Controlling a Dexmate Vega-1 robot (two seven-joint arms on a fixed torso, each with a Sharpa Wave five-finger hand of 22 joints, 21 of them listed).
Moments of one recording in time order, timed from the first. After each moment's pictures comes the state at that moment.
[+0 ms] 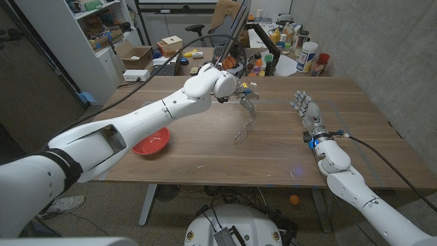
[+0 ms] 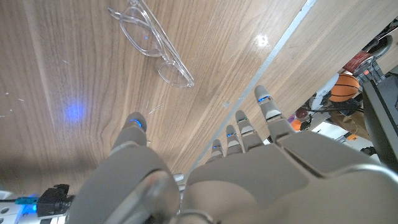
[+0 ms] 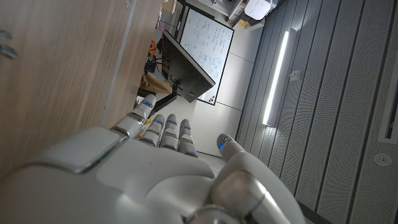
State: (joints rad) left arm 0.20 0.48 1.06 -1.75 0.90 0.26 -0.88; left_hand 0.37 -0.15 0.44 -0.15 0.24 -0.17 -0.01 0.23 0.20 -0.11 0.07 0.33 0.26 0.09 0.05 0.21 0.20 0.18 0.20 0.42 0.18; right arm -1.08 -0.55 -0.28 -1.46 0.60 0.46 -0.08; right_hand 0.04 0.08 0.49 0.16 0.22 0.09 0.04 0.19 0.18 0.11 0.04 0.19 0.18 0.03 -0.04 0.19 0.18 0.22 -0.04 0.19 0.17
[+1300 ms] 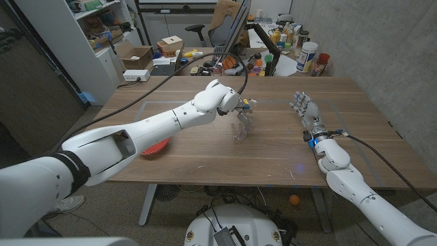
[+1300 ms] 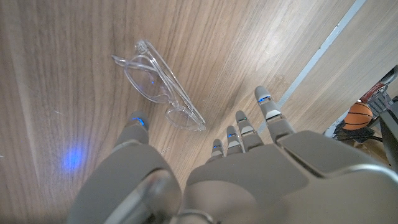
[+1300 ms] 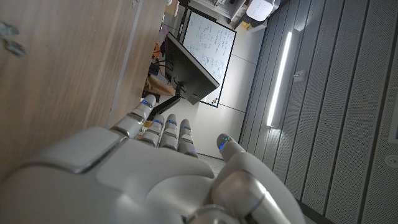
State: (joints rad) left arm 0.21 0.43 1.15 -1.62 0.97 0.27 -0.90; left_hand 0.39 -0.13 0.44 -0.14 0.24 -0.17 0.00 0.23 0.20 -0.12 0.07 0.33 0.26 0.09 0.05 0.21 0.21 0.19 0.21 0.40 0.18; right arm -1.03 -0.54 -0.29 -1.39 0.62 0.46 -0.03; right_hand 0.04 0.08 0.49 0.16 0.22 0.09 0.04 0.19 0.18 0.11 0.04 0.19 0.18 0.03 -0.04 0.19 0.18 0.22 -0.04 0.19 0.17
